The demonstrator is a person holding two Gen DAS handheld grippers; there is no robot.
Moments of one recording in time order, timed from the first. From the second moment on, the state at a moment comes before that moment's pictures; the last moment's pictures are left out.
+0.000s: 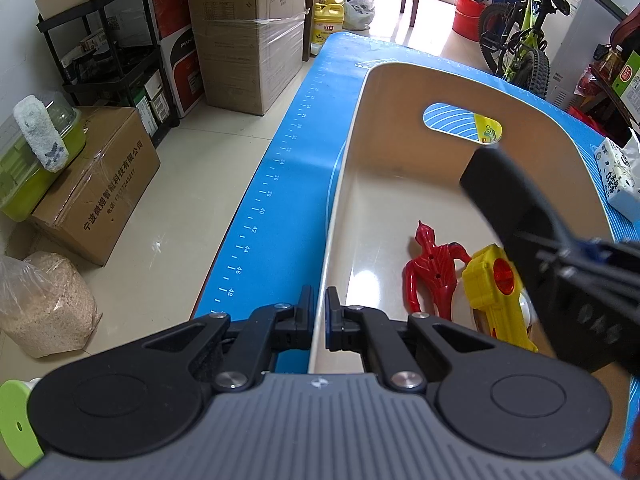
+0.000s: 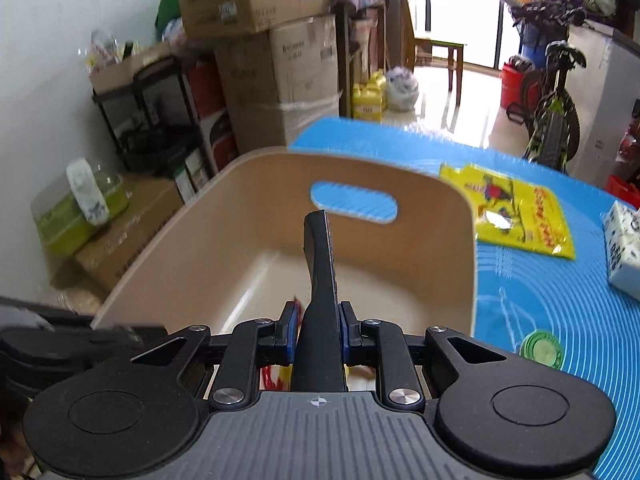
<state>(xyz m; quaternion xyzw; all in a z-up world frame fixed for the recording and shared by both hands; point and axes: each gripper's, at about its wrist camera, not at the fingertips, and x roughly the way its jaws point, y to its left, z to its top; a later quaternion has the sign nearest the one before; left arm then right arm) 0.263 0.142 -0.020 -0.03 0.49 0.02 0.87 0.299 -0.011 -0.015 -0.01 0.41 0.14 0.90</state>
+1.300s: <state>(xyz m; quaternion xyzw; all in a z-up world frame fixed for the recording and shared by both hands) 0.264 0.140 -0.020 -0.03 0.49 0.02 0.87 0.248 -0.165 0.029 0.05 0.36 0.04 0.93</state>
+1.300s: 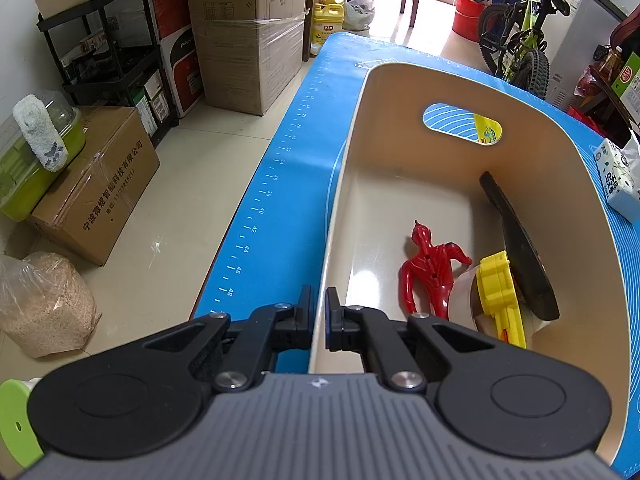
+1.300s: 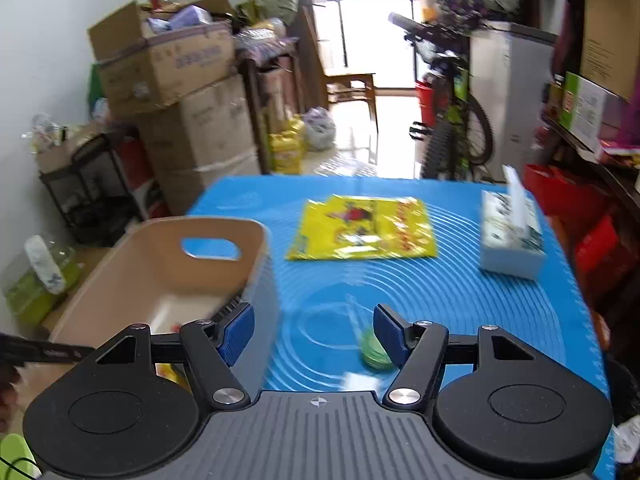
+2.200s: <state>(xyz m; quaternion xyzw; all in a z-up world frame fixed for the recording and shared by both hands) 0.264 0.140 -0.020 -0.03 0.49 0.02 0.87 0.229 -0.149 -0.087 0.05 0.48 -0.01 0.88</state>
